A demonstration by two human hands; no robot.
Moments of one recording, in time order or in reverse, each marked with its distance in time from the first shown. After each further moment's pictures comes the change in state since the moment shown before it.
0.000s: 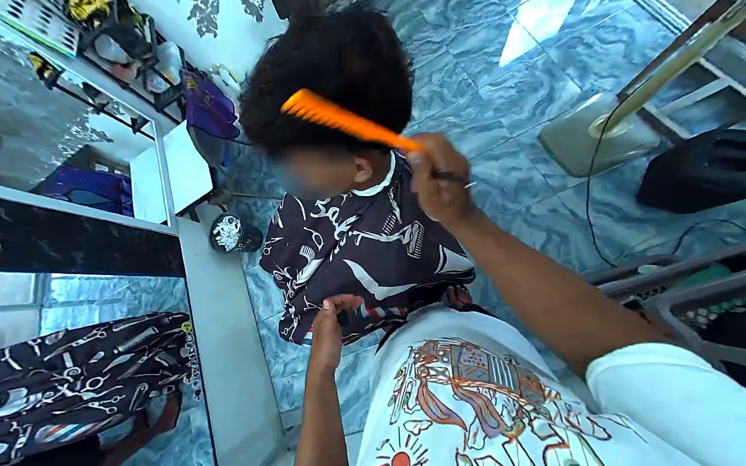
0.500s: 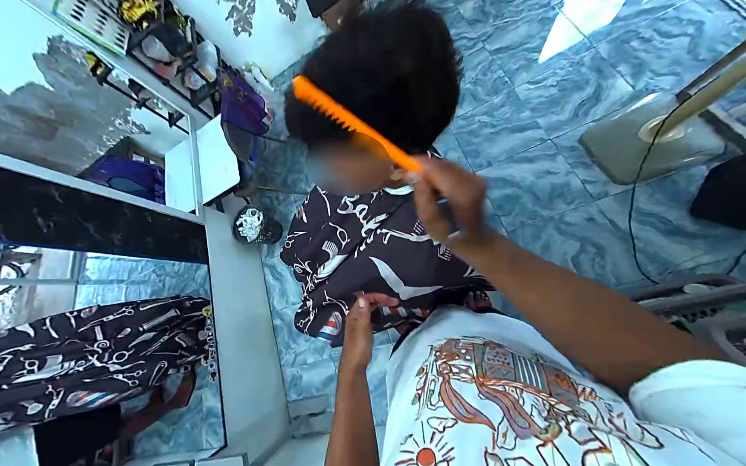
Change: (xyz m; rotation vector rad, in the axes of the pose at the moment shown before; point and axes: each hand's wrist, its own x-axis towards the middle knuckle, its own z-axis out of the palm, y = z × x) left_hand -0.003 -0.009 0.017 -0.081 -0.024 0.083; right_hand 0.001 -0.055 0.034 -0.096 0.014 -0.090
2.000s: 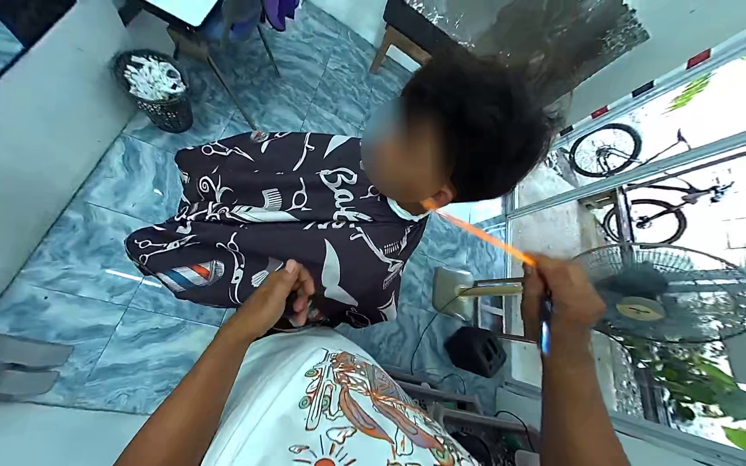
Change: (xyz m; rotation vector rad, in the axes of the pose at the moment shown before) left_hand -0.011 0.003 -0.011 -0.361 0.021 -0.027; right_hand 0.062 -0.019 -0.168 -0.686 -0.595 -0.387
